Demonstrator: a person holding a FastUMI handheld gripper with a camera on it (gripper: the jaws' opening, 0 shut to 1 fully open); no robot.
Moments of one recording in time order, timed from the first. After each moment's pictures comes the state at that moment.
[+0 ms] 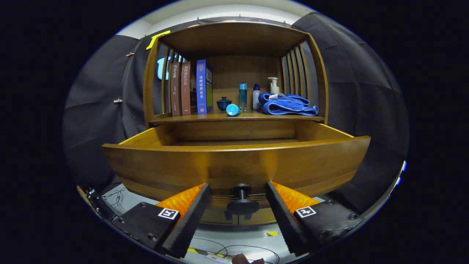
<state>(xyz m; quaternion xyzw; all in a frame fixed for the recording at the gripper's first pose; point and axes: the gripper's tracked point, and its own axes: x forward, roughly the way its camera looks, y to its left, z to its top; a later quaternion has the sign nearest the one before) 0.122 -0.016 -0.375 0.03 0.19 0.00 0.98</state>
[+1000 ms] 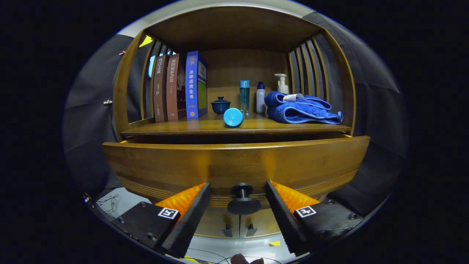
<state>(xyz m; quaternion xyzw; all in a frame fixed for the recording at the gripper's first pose) 0.247 -0.008 -0.387 0.03 0.19 -0.01 0.98</state>
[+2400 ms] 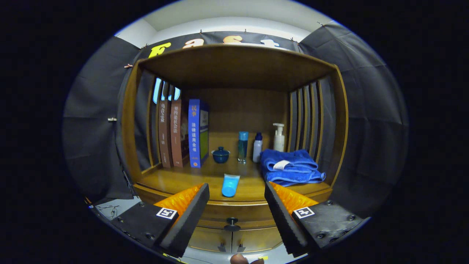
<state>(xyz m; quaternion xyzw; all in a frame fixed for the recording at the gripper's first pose) 0.206 0.003 -0.210 0.00 0.10 0.01 1.00</state>
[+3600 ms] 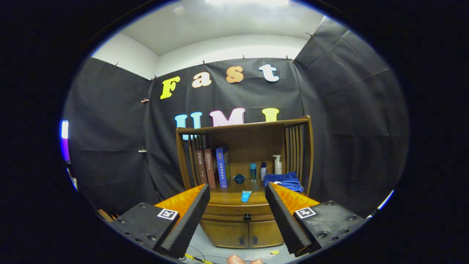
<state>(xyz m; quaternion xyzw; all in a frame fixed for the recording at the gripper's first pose) 0.017 -0.022 -0.037 0.08 0.04 0.07 0.99</state>
